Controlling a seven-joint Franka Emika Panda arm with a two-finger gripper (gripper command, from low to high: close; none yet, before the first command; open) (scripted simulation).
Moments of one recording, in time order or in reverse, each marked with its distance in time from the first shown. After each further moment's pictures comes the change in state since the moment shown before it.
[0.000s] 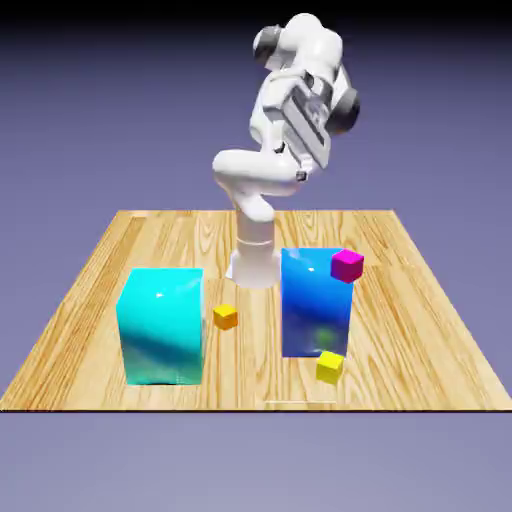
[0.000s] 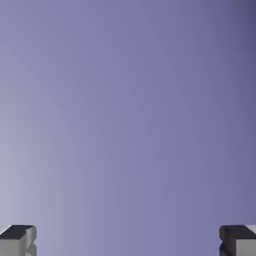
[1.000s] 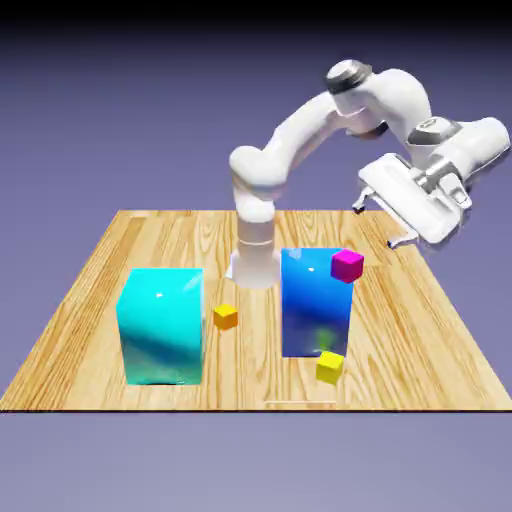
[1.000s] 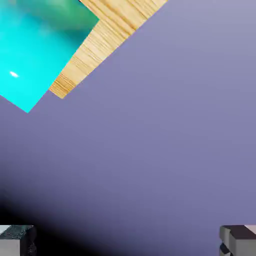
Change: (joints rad) arm -0.813 -0.237 0.992 0.590 -0.098 -0.696 -1.305
